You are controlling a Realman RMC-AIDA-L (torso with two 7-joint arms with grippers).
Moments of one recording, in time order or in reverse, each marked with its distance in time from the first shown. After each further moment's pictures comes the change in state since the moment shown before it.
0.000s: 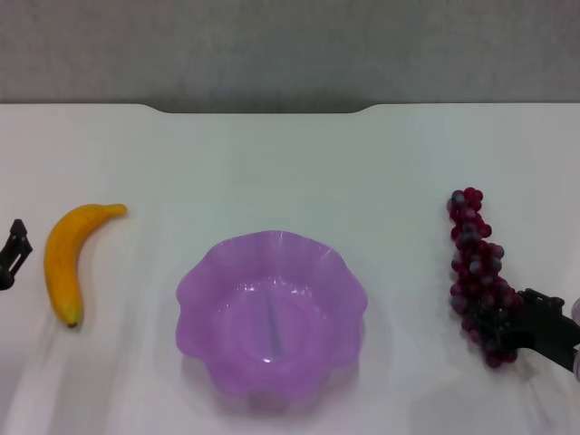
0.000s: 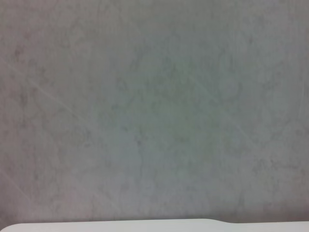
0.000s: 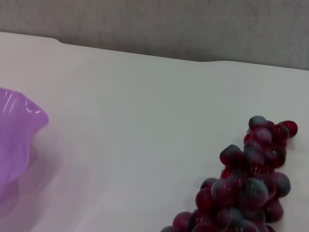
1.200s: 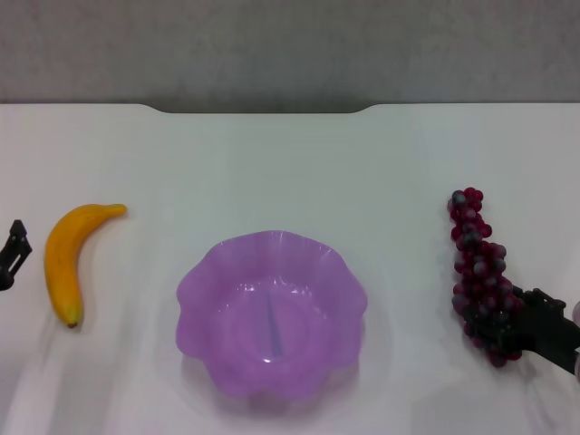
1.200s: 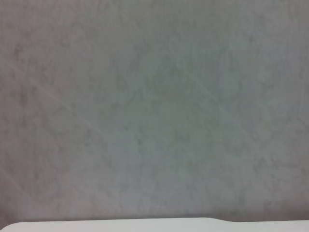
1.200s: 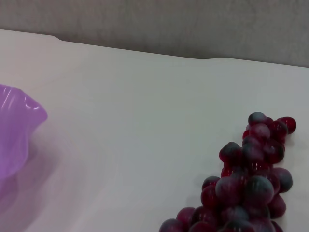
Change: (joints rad) left arm 0.000 0.000 -0.001 0.001 0.000 -0.003 0.000; right arm -0.001 0.000 0.000 0.007 0.000 -0.001 -0.002
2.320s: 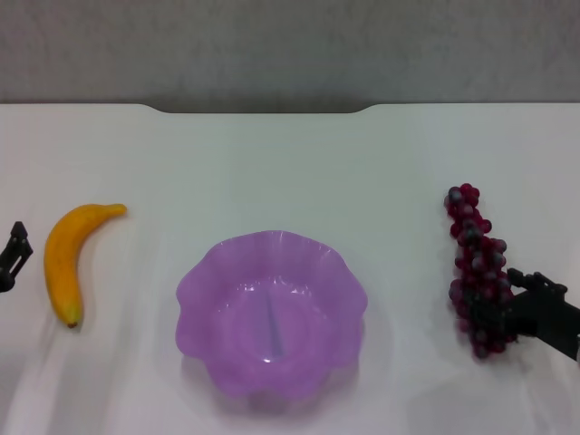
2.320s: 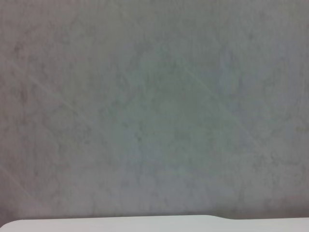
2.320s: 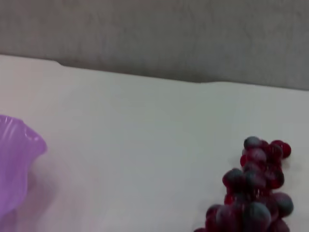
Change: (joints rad) left arm 0.001 0.000 0.002 0.000 0.000 -0.005 0.000; right arm 0.001 -0.007 0.032 -0.015 0.001 -0.042 0.001
